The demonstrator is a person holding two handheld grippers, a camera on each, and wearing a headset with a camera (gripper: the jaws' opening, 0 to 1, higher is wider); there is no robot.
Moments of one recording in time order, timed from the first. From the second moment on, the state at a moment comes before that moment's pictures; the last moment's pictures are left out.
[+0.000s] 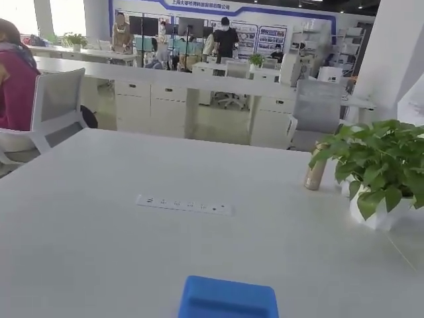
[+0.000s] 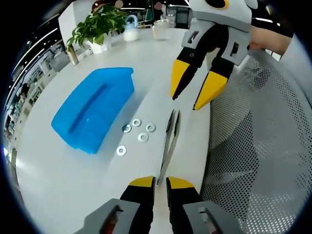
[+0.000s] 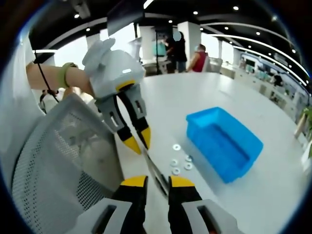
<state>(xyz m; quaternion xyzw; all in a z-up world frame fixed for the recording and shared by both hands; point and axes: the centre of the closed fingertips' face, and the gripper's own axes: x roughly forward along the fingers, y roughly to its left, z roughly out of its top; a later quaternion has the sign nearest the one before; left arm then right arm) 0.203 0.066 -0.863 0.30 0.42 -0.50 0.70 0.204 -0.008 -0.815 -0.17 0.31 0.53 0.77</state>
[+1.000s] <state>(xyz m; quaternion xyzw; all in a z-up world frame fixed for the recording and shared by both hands) 0.209 0.053 -0.785 0.34 0.31 -0.52 0.72 0.210 -0.005 -0.810 -0.17 0.29 0.54 0.77</state>
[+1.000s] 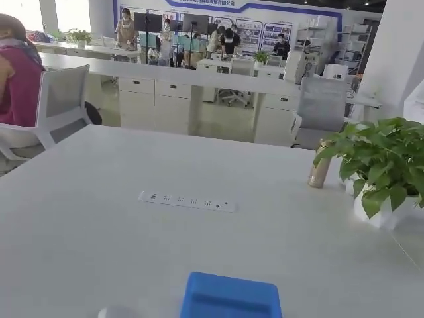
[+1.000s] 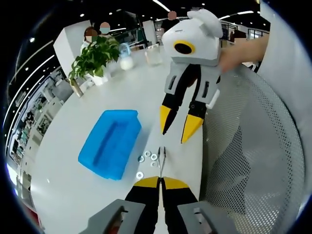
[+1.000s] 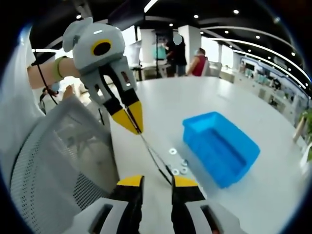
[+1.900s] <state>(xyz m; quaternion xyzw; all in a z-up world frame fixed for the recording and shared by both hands) 0.198 0.030 -0.749 0.36 0.25 -0.56 0.70 0.214 0.035 -0.819 -0.27 0.25 0.61 0.70</state>
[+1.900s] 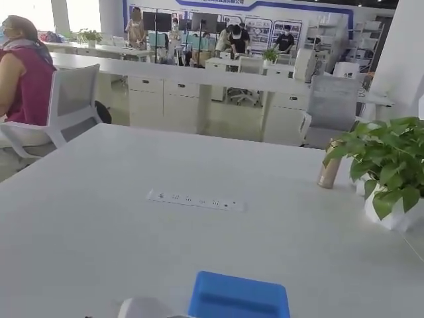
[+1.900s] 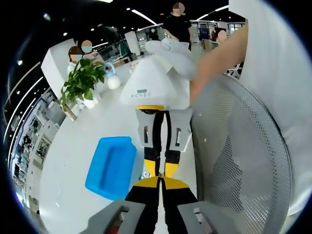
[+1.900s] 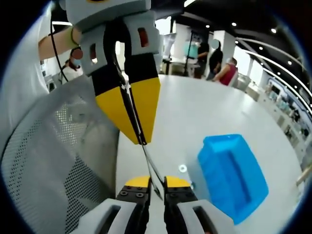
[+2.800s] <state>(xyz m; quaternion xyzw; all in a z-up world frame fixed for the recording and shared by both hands) 0.227 0.042 -0.754 0.35 0.28 -0.56 0.70 0.234 0.050 -0.823 -0.18 0.26 0.61 0.73</state>
